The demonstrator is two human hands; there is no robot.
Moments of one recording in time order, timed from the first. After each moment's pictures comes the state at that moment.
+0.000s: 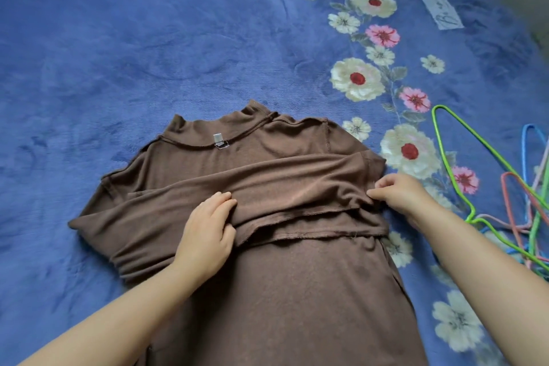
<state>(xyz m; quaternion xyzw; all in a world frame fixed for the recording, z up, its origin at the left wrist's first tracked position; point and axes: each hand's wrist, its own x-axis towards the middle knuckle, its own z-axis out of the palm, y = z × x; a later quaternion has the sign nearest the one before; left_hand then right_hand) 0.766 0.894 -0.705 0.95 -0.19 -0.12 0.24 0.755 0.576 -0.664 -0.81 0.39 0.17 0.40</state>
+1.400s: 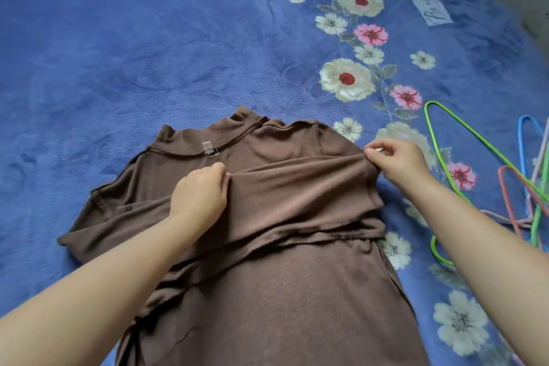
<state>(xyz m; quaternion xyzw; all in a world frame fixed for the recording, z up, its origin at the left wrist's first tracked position) 0.830 0.859 -0.675 0.98 -0.14 -0.11 0.11 0.784 0.556 -0.660 -0.87 0.28 -0.01 0.42</state>
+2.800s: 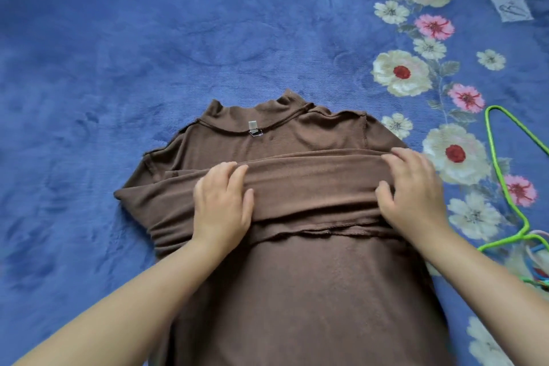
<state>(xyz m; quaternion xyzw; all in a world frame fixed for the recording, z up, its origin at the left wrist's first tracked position) 0.772 0.899 -0.695 0.97 -0.13 0.06 0.17 0.744 0.628 -0.662 -0.99 0.08 -0.07 0.12</state>
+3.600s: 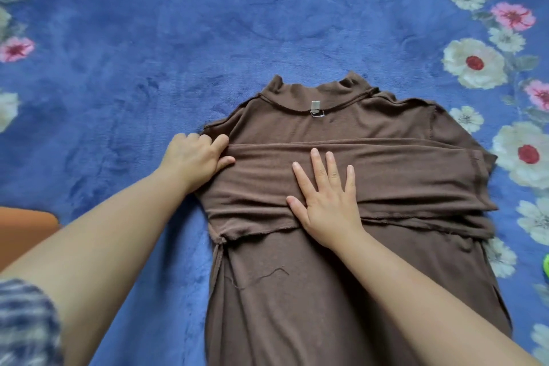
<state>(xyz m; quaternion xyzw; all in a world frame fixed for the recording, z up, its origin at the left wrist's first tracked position) 0.832 1.025 -0.698 0.97 -0.18 -0.11 -0.16 0.747 0.801 -0.720 -0.99 -0.09 0.07 0.01</state>
